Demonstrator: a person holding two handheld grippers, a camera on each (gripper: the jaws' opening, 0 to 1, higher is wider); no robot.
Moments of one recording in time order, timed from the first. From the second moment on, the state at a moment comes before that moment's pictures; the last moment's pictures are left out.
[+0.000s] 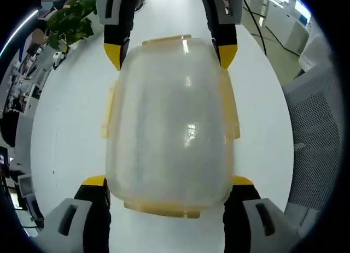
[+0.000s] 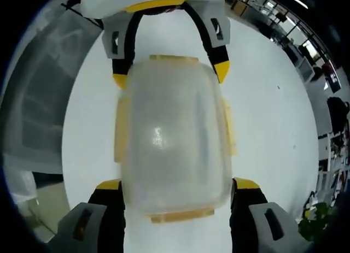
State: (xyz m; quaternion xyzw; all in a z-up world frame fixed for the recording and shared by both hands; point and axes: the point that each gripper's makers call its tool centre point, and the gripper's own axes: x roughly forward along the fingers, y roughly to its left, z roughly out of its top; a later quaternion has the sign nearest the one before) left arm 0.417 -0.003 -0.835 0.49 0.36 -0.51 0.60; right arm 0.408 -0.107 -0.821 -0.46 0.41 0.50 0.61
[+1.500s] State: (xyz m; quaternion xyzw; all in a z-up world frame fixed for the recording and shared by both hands) left arm 0.376 0.135 -0.835 0.47 0.37 -0.50 0.63; right arm 0.373 0.033 -0.823 -0.48 0.41 0.50 0.59
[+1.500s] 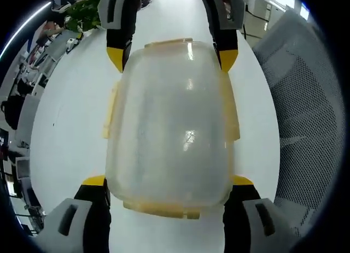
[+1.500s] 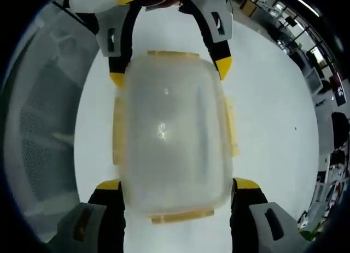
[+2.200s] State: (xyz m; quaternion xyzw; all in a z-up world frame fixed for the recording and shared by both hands) left arm 0.380 0.160 -0.834 0.47 0.37 -0.50 0.63; right arm 0.376 0.056 -0.822 -0.48 0.41 0.51 0.59
